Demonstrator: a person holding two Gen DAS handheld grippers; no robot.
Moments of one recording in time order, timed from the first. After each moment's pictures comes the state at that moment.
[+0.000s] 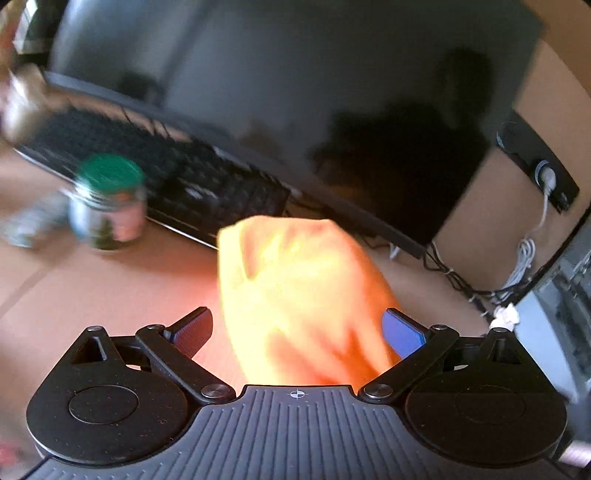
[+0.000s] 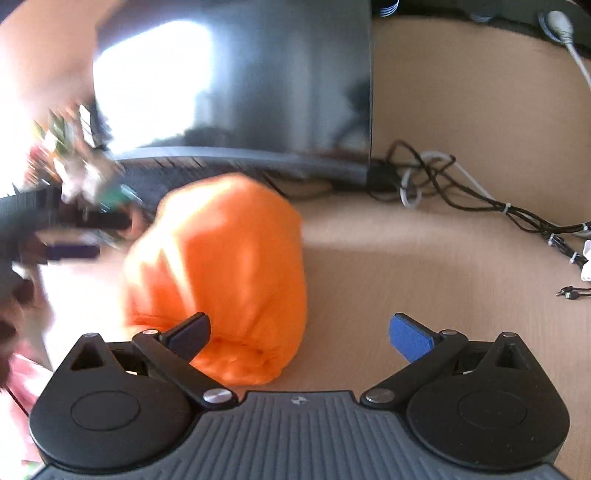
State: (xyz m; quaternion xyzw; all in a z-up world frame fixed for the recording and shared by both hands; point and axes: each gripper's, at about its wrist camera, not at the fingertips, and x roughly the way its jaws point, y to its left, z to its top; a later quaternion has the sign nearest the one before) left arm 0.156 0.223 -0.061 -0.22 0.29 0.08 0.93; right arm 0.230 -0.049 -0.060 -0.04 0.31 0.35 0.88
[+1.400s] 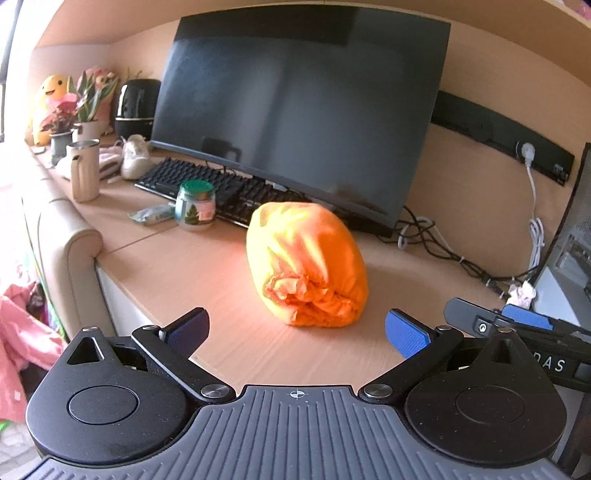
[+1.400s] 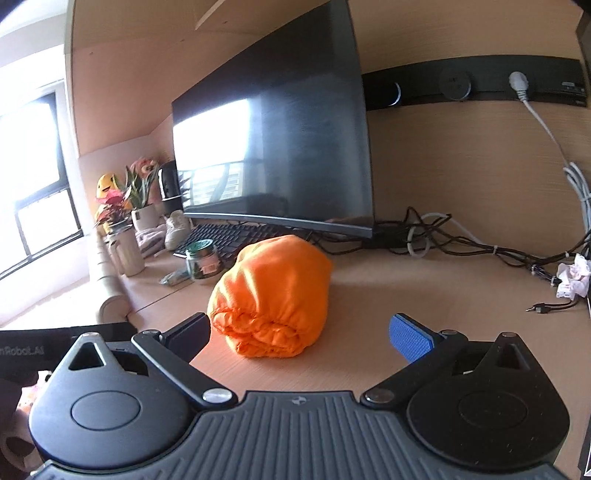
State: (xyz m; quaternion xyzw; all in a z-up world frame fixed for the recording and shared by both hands) left arm 0.027 0.016 -0.023 -0.15 0.23 0.25 0.93; right arm 0.166 -0.156 -0.028 0.00 0.22 0.42 0.88
